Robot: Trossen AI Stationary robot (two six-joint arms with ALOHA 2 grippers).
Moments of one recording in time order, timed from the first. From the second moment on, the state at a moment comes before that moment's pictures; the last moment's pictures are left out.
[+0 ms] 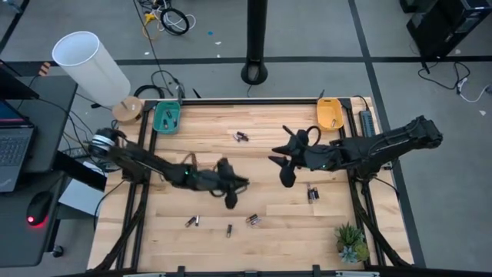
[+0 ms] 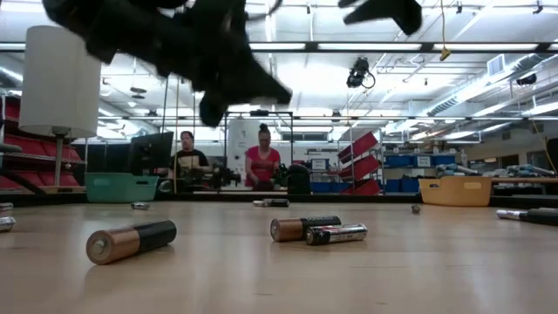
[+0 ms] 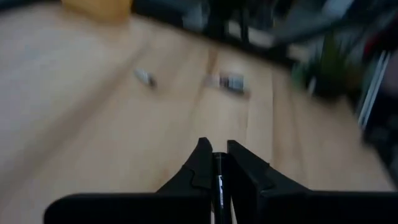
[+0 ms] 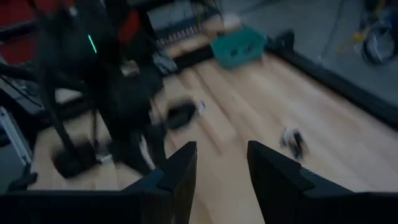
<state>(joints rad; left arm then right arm) -0.24 1.58 0.72 0.53 -0.36 -0.45 0.25 1.23 1.06 -0.37 0.52 0.54</state>
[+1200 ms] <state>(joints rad) -0.09 1.47 0.92 0.71 -0.33 -0.32 0.01 1.36 0.90 0.32 0.06 0.44</state>
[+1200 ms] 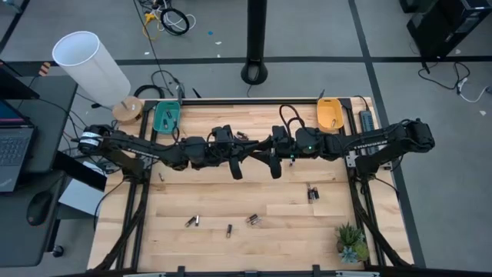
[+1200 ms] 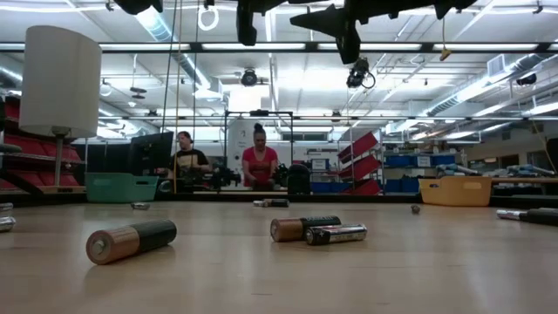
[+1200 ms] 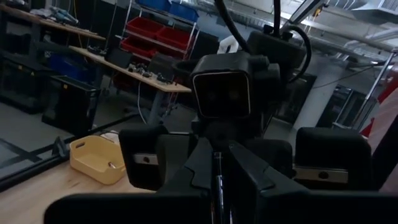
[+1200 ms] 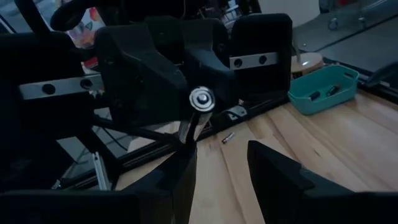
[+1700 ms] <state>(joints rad) -0.09 1.47 0.92 0.71 -0.33 -0.32 0.00 1.36 0.90 0.38 -0.01 0.44</state>
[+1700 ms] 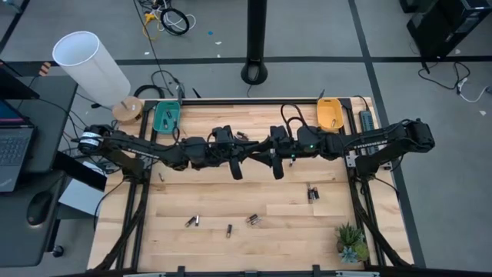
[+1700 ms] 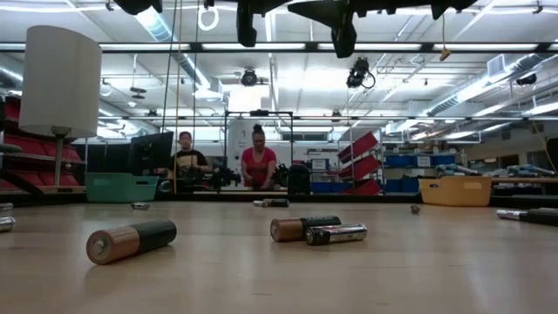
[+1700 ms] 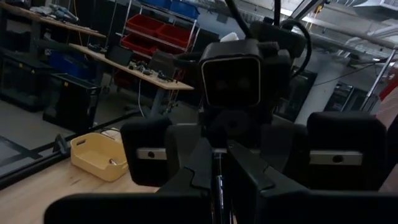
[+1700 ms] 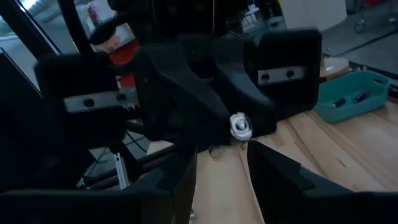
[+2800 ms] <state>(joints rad) -0.09 1.47 0.92 0.72 -0.37 -0.35 0.00 1.36 0.90 0.44 -0.02 0.39</state>
